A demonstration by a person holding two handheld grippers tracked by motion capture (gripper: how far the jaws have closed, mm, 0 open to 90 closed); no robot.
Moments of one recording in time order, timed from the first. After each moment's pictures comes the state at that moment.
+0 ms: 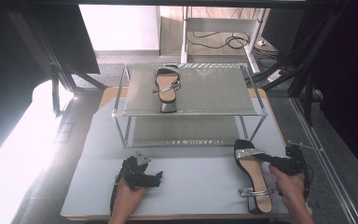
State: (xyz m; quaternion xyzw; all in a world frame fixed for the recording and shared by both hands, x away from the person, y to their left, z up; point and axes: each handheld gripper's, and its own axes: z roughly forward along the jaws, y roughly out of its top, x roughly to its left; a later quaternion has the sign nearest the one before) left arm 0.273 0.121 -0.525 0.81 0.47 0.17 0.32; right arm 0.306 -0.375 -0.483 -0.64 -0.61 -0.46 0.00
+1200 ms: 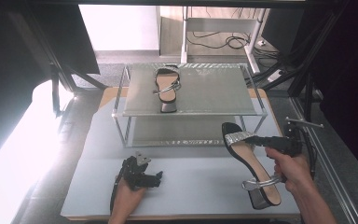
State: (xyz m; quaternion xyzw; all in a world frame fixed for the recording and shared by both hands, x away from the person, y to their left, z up) left arm 0.273 0.122 -0.525 0.81 0.47 0.17 0.32; right arm 0.313 -0.327 -0.378 -0.61 -0.61 -0.50 0.13
